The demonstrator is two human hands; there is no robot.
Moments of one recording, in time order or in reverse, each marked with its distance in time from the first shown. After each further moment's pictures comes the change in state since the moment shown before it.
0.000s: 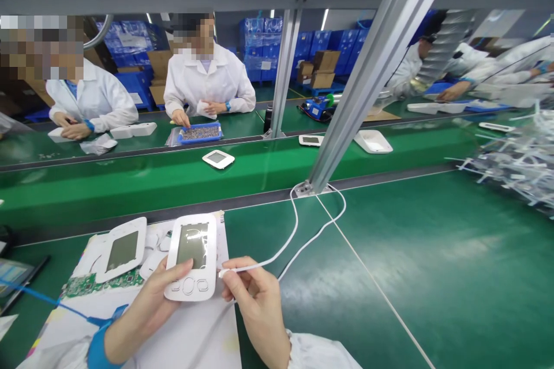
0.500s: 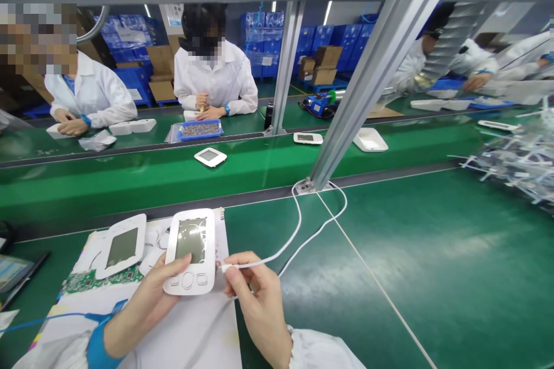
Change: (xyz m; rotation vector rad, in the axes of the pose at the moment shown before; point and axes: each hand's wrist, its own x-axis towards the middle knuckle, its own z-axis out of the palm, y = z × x) left_hand 0.002 0.001 0.002 -0.021 -0.029 0.012; right_hand 0.000 0.001 -0.002 -0.038 -0.024 0.009
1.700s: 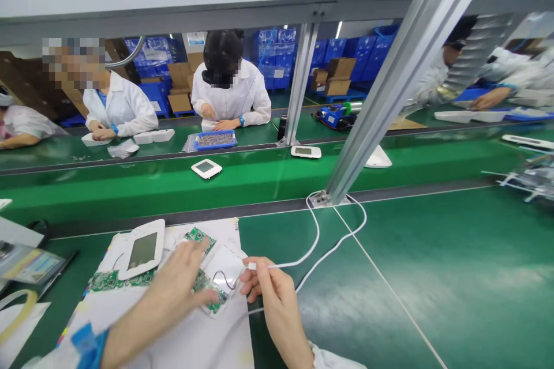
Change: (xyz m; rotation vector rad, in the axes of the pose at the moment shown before) left_hand 0.006 0.013 -0.034 1.075 0.130 0.494; right_hand 0.014 0.008 -0.004 0.037 0.046 0.091
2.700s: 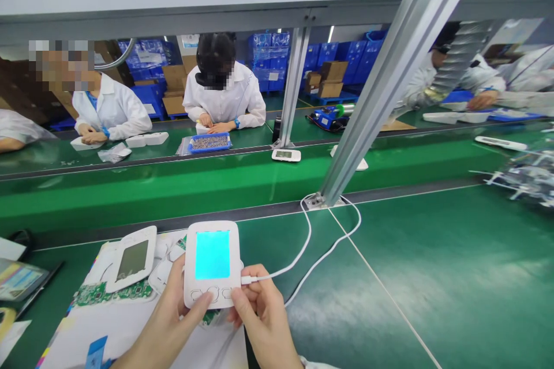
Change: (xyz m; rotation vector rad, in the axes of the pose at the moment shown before) left_hand -0.032 0.029 0.031 -0.396 -0.061 -0.121; right_hand -0.010 0.006 0.001 0.073 -0.224 0.022
